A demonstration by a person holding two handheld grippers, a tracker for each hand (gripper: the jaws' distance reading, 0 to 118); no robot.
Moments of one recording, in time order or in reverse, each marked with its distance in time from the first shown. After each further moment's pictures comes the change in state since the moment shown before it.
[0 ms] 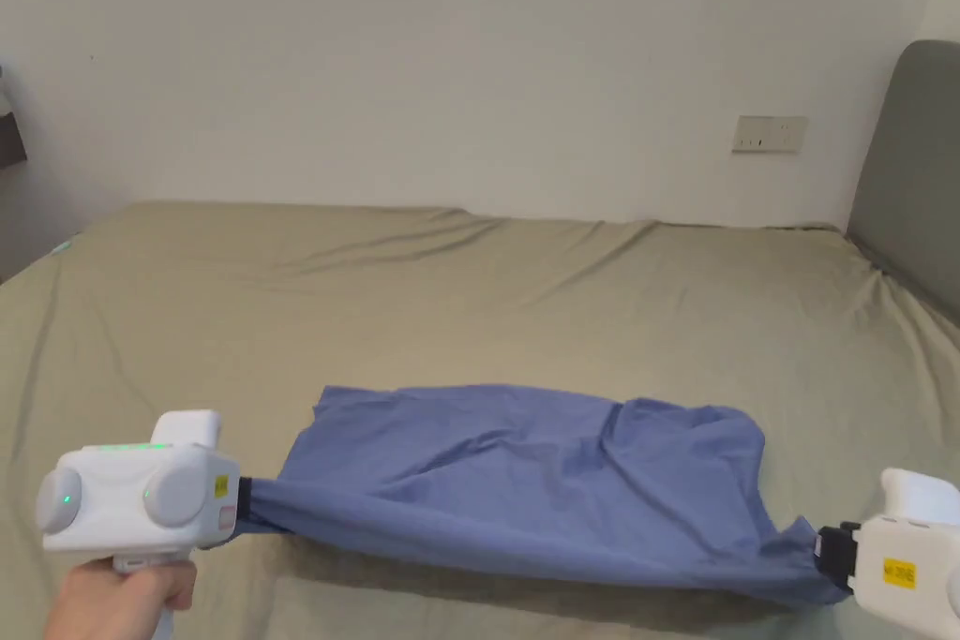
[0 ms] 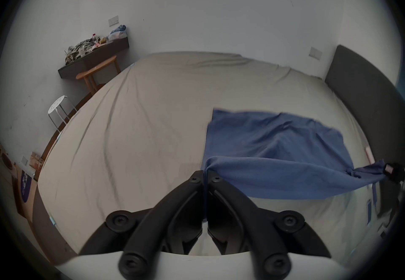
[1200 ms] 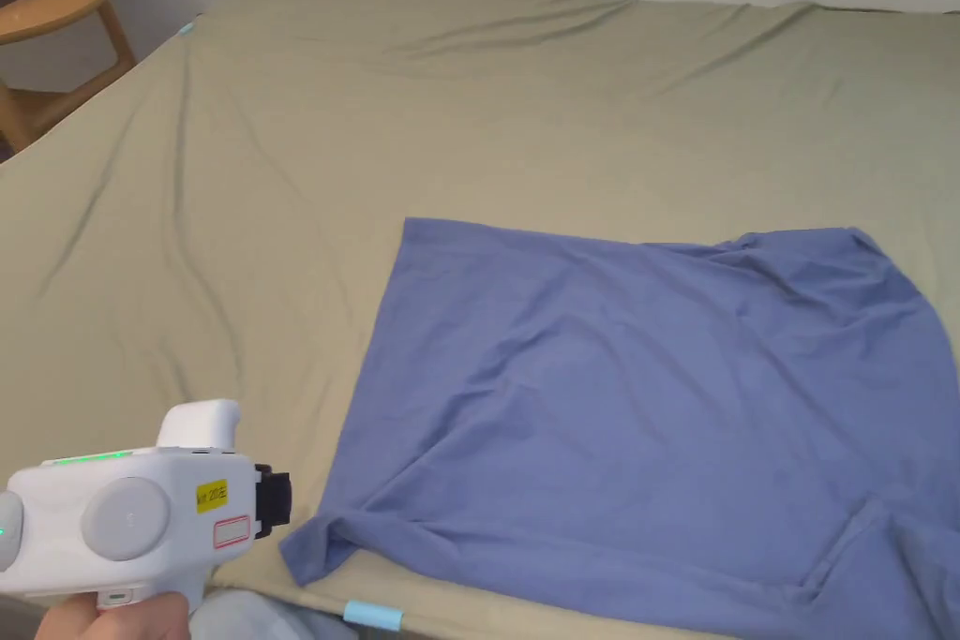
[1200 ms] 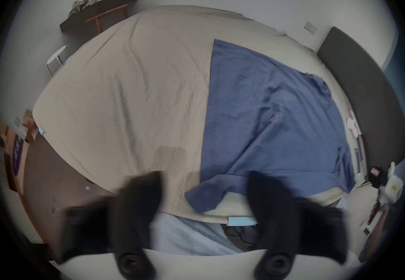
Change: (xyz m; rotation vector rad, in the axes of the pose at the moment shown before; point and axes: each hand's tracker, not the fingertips) left arm -0.074 -0.168 0.095 -0.212 -0.109 0.173; right arm 0.049 -0.144 0.105 -0.106 0.000 -0.040
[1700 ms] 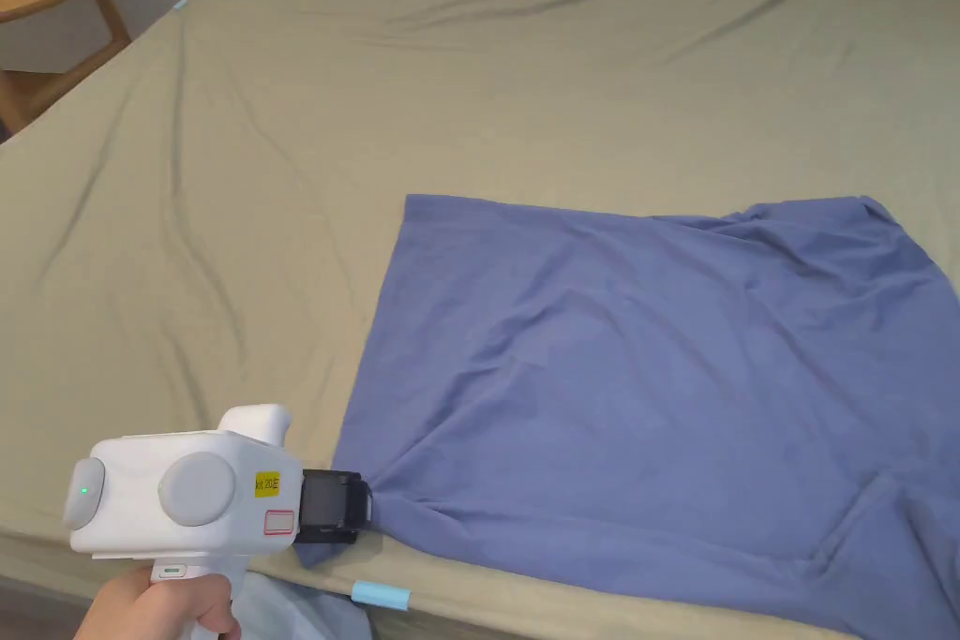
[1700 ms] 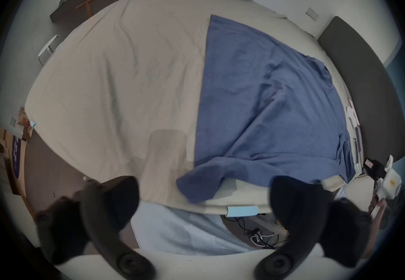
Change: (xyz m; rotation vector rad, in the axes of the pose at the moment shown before) left arm 0.026 0.002 -0.040 -0.171 0.008 -0.083; right arm -0.006 -0.005 -0.014 -0.038 -0.010 -0.016
